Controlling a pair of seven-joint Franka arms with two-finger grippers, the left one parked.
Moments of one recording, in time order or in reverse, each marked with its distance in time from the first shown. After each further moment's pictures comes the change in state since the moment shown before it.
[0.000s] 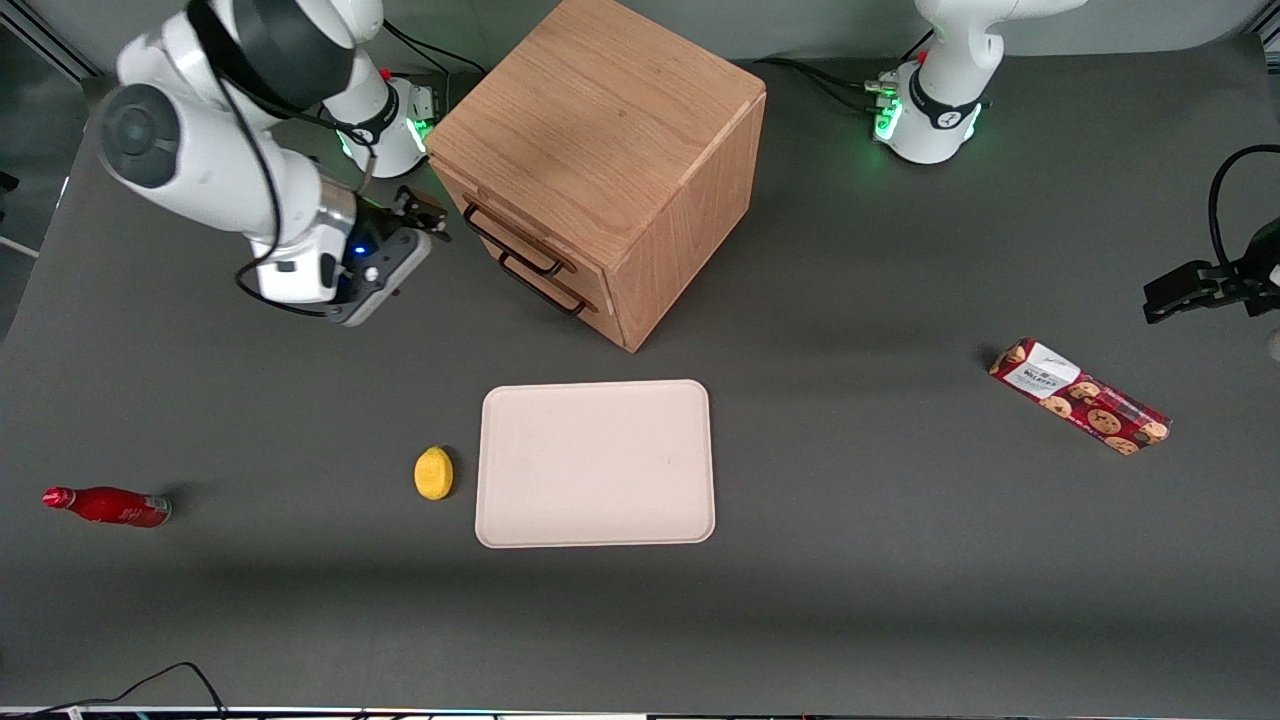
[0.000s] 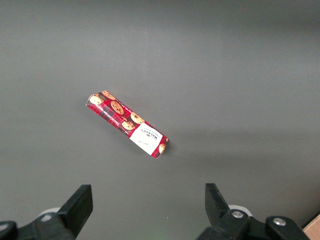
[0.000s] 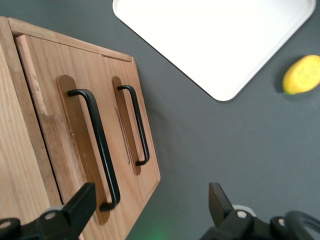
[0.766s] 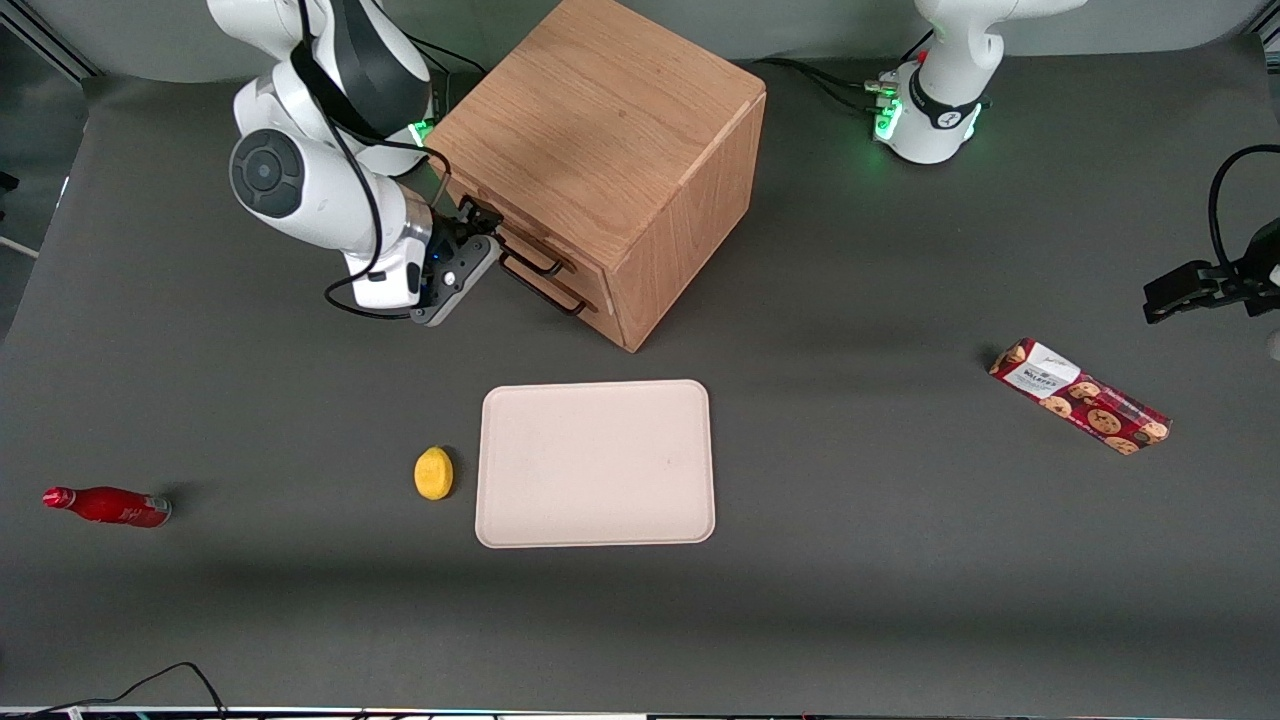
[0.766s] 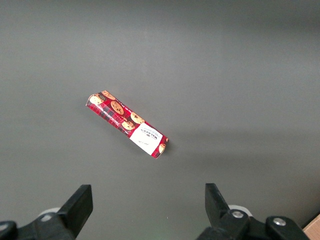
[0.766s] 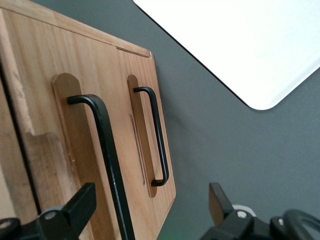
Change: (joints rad) arm 0.001 0.030 0.086 -0.134 0.041 0.150 -0.002
